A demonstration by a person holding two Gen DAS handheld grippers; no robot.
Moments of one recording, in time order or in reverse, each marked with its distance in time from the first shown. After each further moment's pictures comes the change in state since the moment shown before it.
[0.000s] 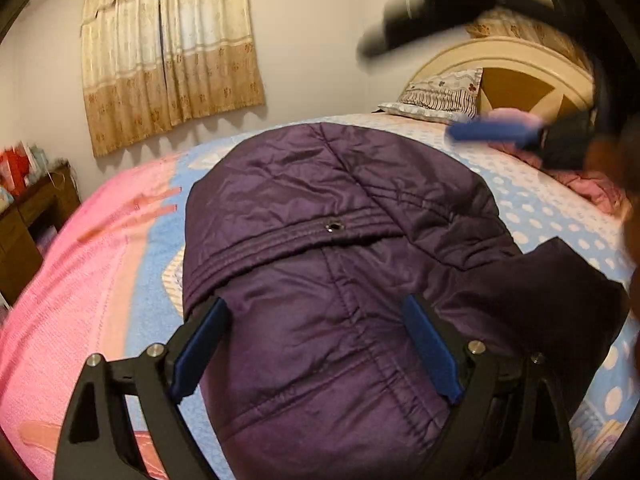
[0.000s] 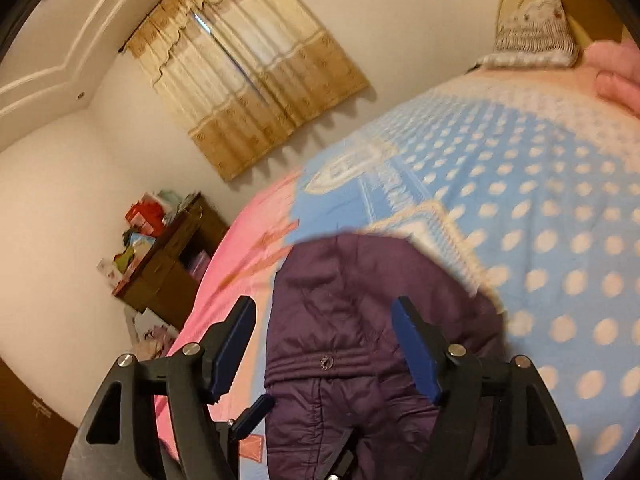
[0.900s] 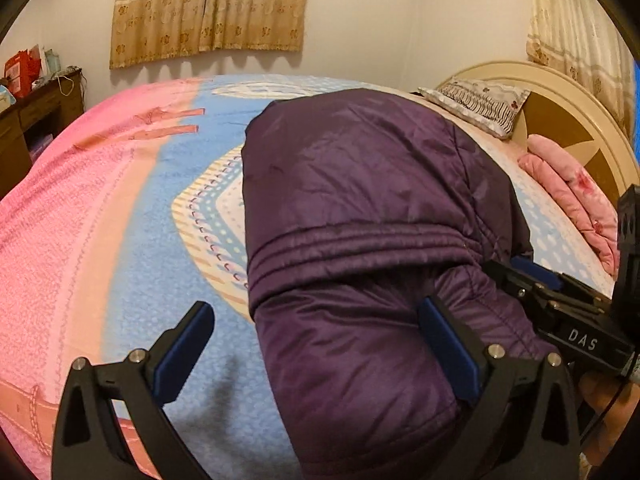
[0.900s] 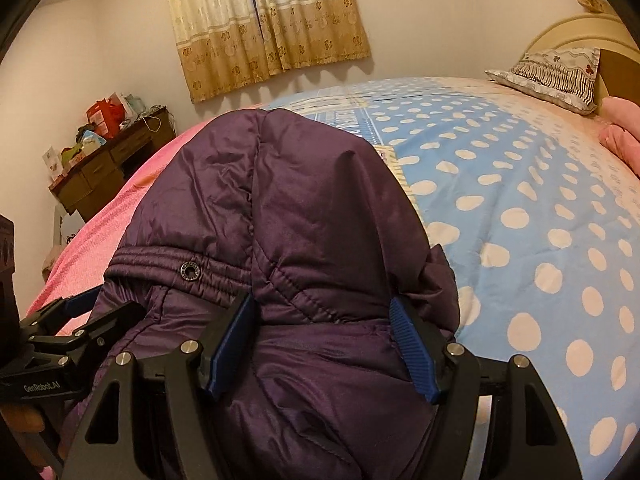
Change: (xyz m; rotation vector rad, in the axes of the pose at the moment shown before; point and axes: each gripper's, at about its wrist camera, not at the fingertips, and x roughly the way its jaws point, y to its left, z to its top) left arm 0.036 0.054 -0.012 -0.225 0.150 -0.035; right arm 0.058 -0.055 -0.052 -0.358 0.127 -0.168
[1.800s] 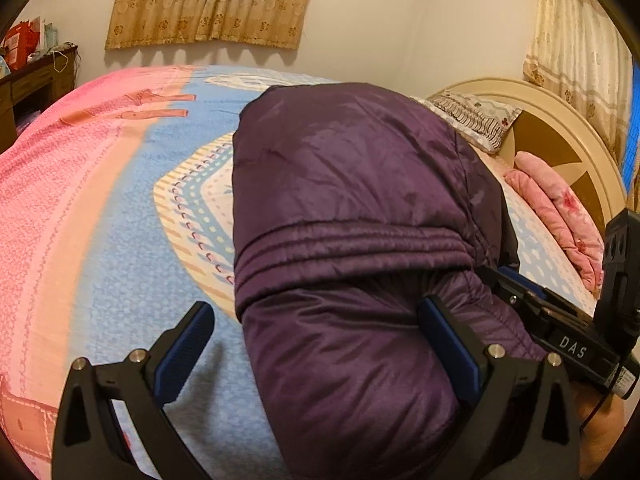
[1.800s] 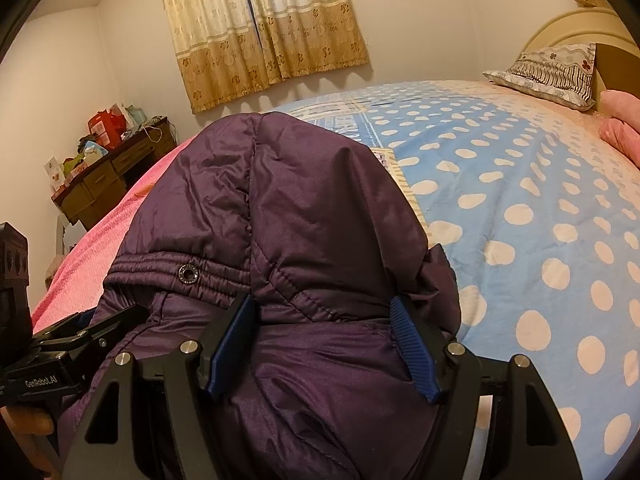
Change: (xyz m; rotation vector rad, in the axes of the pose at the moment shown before) left arm 0.015 0.008 -0.004 -0.076 -0.005 -0.093; right arm 0.000 0.002 -0.009 0.020 -0.031 0.008
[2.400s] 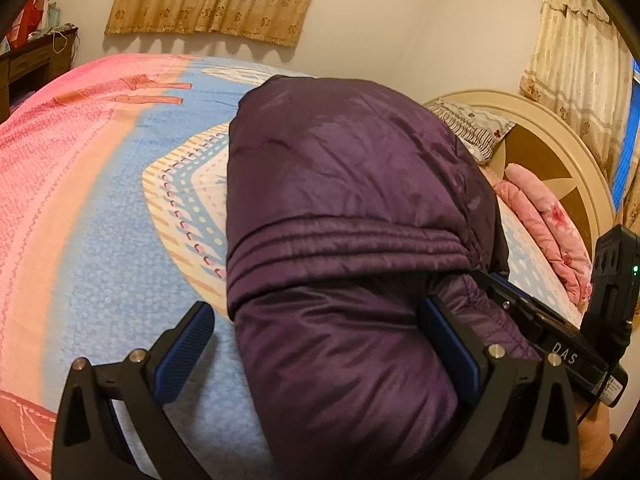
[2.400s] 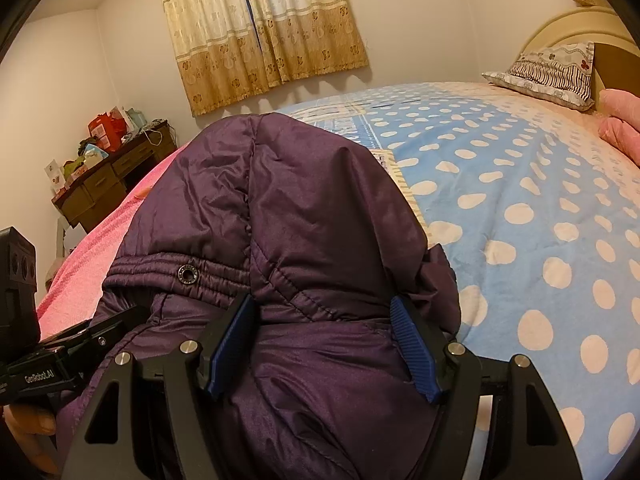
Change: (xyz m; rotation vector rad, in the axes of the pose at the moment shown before) left arm 0.005 0.006 -0.005 -0.061 0.000 -0.072; right arm 0.001 -0.002 0.000 0.006 -0.012 0.005
